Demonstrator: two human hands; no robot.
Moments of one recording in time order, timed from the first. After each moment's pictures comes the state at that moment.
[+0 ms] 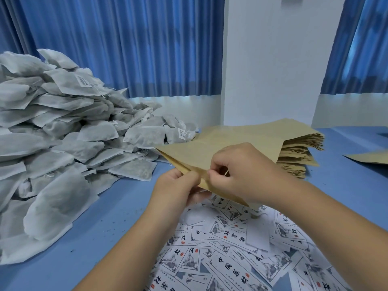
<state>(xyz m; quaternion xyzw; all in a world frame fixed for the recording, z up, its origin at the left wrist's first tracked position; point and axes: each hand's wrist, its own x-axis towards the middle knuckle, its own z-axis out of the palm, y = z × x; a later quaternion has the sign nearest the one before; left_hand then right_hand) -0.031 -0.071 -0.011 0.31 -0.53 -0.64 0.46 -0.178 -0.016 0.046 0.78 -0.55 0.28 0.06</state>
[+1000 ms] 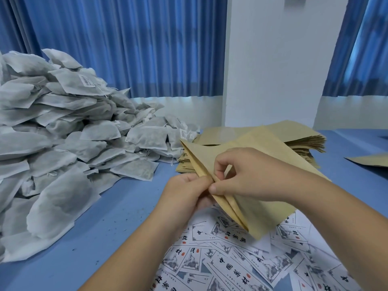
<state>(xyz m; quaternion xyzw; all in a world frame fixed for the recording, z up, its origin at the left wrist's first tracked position) -0.038 -0.061 -0.010 0.30 -0.54 -0.66 0.43 -0.178 -0.008 0.061 0.75 -0.62 0.21 -0.08</state>
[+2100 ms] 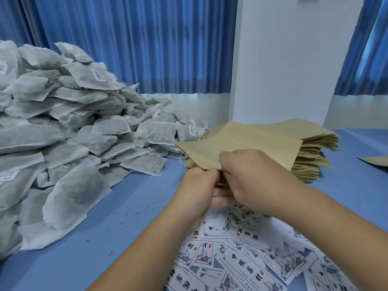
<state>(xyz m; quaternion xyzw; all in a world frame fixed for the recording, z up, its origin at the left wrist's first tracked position) -0.045 -0.064 -0.006 0.30 -0.52 -0.70 0.39 -0.157 -0.014 0.040 0.76 -0.62 0.14 0.13</state>
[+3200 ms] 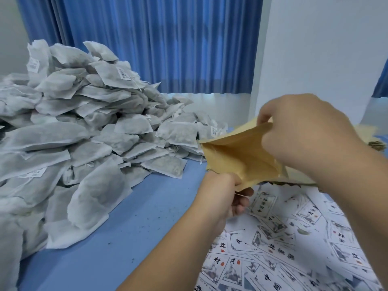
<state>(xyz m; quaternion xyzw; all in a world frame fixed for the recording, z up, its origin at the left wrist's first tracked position) -0.039 -0.075 0.001 0.39 -0.50 -0.66 0.40 -0.141 -0.029 0.105 0.59 -0.74 0.21 0.24</state>
